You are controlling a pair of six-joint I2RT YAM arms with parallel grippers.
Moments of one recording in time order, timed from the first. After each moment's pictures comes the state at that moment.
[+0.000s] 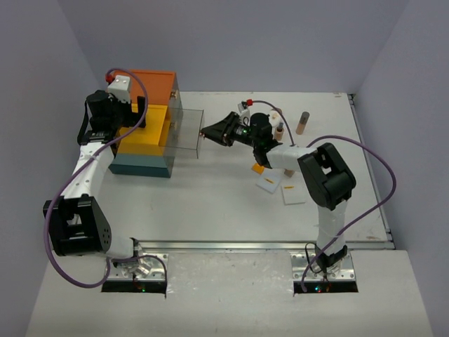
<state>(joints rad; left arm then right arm) 0.17 1.40 1.13 -0.08 0.14 0.19 0.52 2.01 1.15 0.80 -0.55 1.31</state>
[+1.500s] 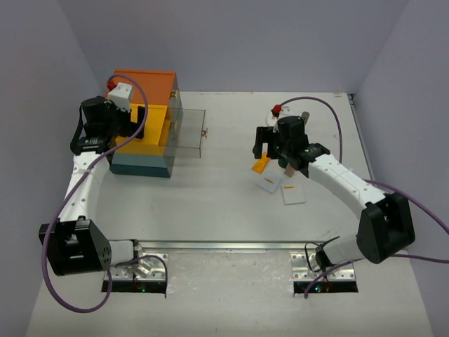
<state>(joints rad) 0.17 1.27 1.12 -0.28 0.20 0.27 0.44 1.41 0.99 -0.23 0.06 0.30</state>
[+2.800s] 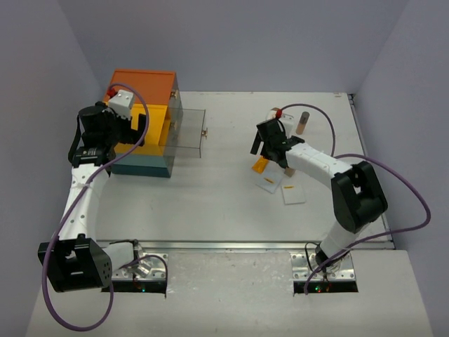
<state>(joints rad) 0.17 1.15 1.04 -0.30 0.25 0.30 0.49 1.69 1.10 -0.31 0.45 0.68</state>
